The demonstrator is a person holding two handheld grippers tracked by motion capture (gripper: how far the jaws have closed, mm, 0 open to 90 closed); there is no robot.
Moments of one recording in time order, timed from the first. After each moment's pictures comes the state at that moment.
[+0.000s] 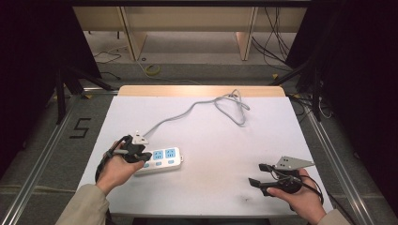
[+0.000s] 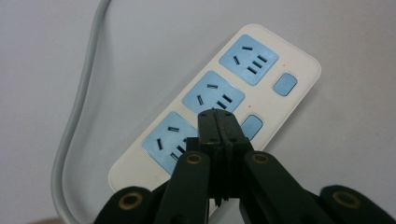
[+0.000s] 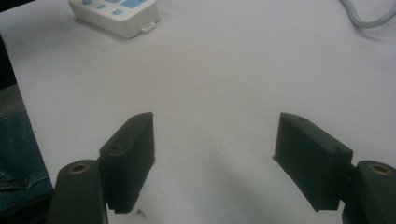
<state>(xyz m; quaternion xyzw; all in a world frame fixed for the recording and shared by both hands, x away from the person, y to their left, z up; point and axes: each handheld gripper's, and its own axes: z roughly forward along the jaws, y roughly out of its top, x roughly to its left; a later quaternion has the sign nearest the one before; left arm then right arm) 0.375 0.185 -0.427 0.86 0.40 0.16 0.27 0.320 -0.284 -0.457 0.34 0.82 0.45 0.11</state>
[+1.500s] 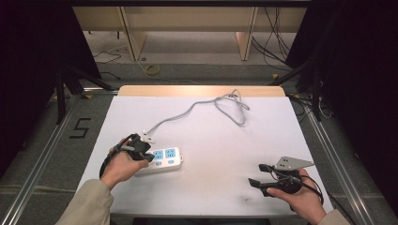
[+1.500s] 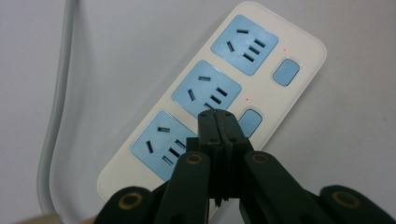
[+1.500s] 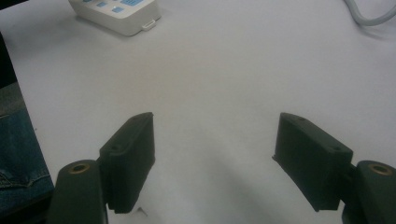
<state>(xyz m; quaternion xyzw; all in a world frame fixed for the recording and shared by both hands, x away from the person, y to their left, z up) 0.389 0.173 -0.432 0.88 0.39 0.13 0.22 0.320 -0.284 -0.458 0.34 0.82 0.45 0.11</state>
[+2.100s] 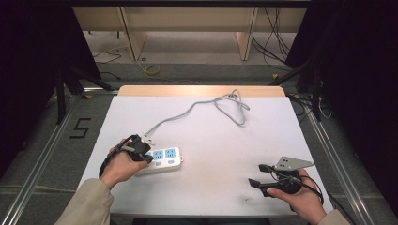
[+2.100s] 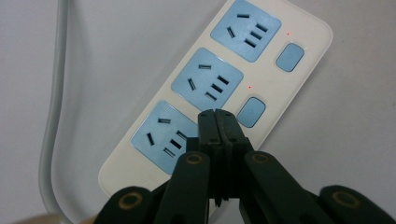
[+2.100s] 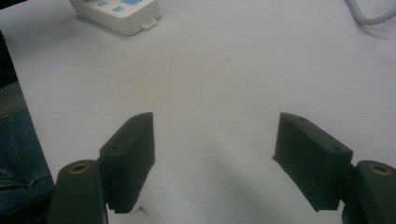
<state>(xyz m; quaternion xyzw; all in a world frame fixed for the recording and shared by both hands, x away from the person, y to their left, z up) 0.388 0.174 -0.434 0.89 0.38 0.13 0.21 0.319 -0.284 -0.458 0.34 0.82 0.45 0.11</state>
